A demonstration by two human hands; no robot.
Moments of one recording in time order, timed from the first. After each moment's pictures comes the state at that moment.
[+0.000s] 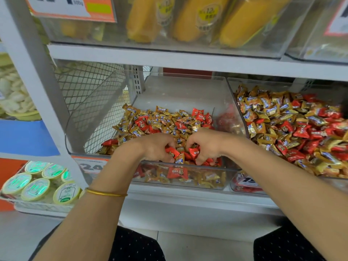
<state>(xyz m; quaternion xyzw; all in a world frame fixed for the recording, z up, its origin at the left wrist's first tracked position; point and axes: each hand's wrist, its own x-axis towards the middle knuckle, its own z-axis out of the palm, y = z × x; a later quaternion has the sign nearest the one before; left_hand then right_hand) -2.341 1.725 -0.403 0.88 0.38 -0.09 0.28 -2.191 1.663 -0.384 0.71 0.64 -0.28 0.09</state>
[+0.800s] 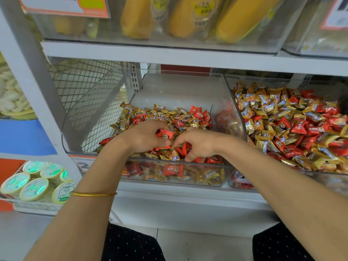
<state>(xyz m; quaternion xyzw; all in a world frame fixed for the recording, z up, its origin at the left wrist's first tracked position) -2.354 1.726 -0.392 0.85 0.41 0.06 0.33 -2.196 1.665 -0.393 0.66 0.67 -0.34 0.00</state>
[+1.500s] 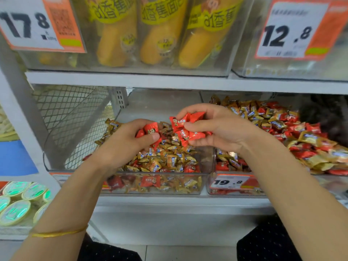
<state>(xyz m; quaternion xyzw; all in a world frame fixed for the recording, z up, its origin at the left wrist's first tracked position) -2.351 1.678 -0.356 0.76 0.35 0.29 0.46 -2.156 1.599 -0.321 0.52 0.47 -0.53 -0.47</state>
